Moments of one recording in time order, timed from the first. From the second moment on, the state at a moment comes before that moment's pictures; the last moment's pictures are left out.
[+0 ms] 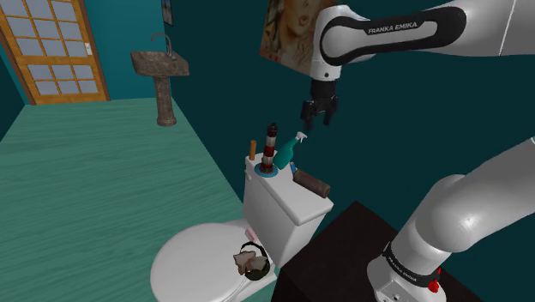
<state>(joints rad) -0.03 -0.37 0.03 -2.22 -0.04 1.72 0.11</state>
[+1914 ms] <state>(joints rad) 0.01 0.92 -0.06 -1.39 -0.56 1.55 0.14</state>
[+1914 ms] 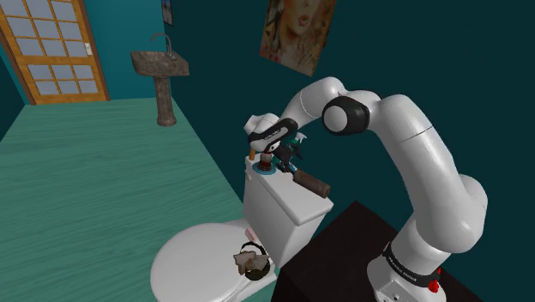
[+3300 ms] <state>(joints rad) 0.01 1.12 -0.08 -1.22 -0.58 1.53 0.13</state>
